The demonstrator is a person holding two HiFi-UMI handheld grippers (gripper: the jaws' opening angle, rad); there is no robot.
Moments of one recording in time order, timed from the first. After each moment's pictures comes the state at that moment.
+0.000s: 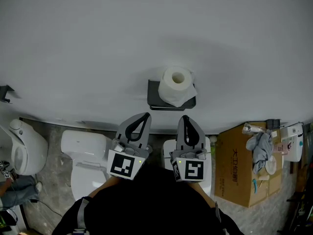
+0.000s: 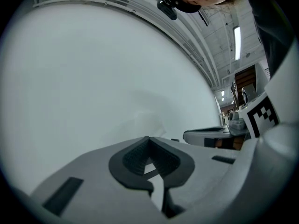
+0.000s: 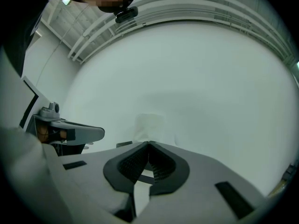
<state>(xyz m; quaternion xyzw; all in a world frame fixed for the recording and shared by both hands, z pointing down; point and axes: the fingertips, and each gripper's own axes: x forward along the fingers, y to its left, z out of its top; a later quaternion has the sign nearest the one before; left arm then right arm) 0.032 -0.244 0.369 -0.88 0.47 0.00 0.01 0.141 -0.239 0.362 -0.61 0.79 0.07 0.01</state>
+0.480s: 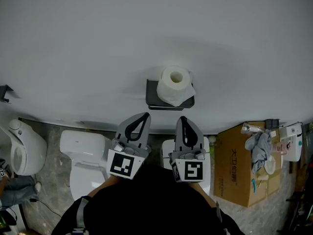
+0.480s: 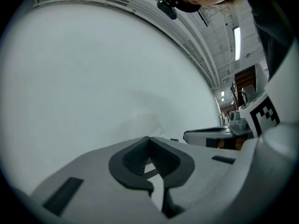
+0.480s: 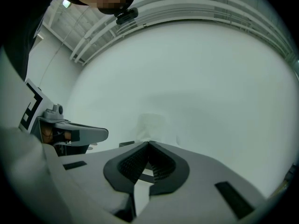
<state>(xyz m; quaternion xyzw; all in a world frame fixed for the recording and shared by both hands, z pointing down) 0.035 -0.243 0.372 -0.88 0.47 0.00 0.01 0.139 -0.235 0.363 -0.59 0.80 0.07 0.01</state>
